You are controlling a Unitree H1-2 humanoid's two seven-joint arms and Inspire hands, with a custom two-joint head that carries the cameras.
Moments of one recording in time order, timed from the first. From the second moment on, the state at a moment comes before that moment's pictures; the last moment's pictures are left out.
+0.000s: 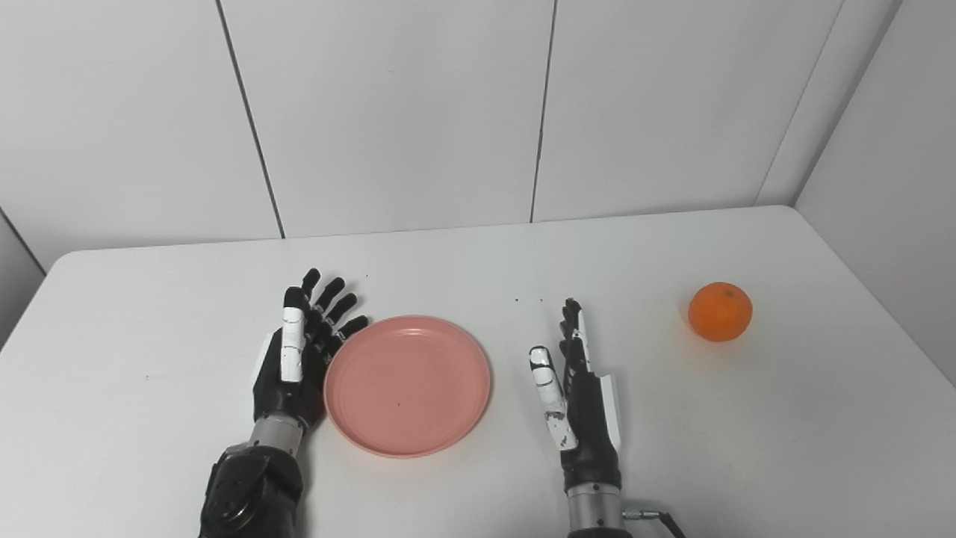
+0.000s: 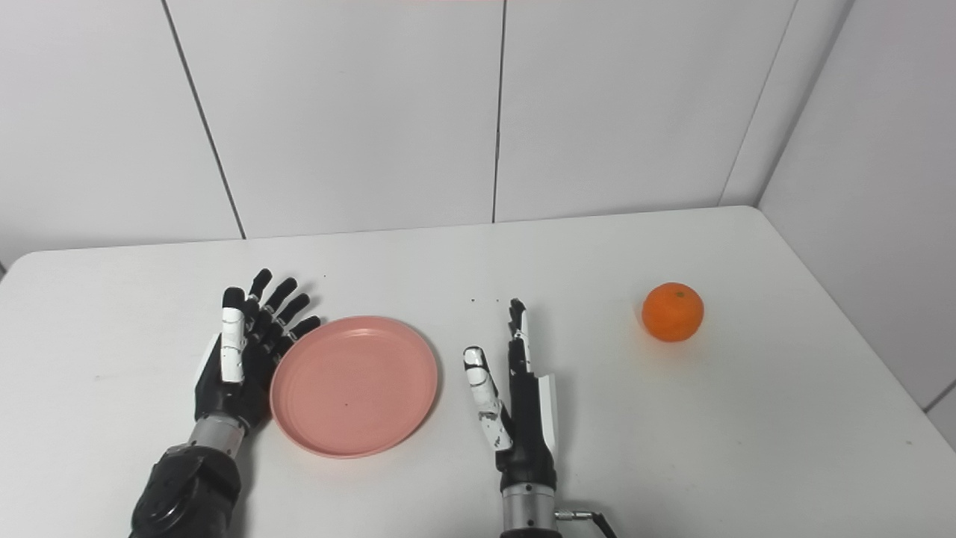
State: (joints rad) left arm -0.31 -0.04 0.07 0.21 -0.29 0.14 -0.14; right arm 0.01 0.18 0.18 -0.02 -0.28 -0.17 -0.33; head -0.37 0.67
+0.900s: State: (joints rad) left arm -0.33 -0.02 0.06 0.25 -0.29 0.11 -0.18; right arm -0.08 0.11 0.09 -0.29 -0.33 -0.04 -0.26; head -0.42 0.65
